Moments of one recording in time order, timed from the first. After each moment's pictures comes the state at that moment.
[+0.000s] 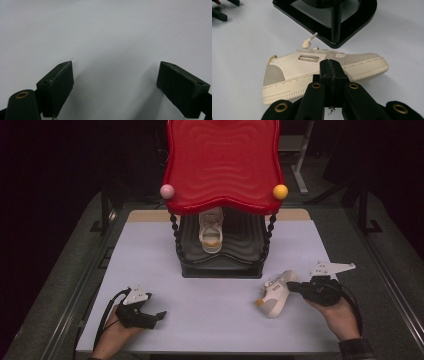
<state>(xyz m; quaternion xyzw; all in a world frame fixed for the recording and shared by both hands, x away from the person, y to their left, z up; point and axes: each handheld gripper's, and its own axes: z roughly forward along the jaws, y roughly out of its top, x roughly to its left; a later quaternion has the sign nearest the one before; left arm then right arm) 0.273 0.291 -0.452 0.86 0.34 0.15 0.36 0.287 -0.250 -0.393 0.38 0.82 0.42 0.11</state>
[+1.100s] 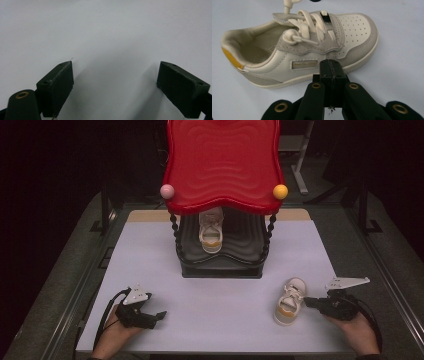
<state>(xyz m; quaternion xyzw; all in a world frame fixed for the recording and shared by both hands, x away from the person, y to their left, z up) 0.273 0.291 -0.452 0.86 0.34 0.14 0.36 0.265 -0.292 -0.424 0.43 0.82 0.36 0.09</state>
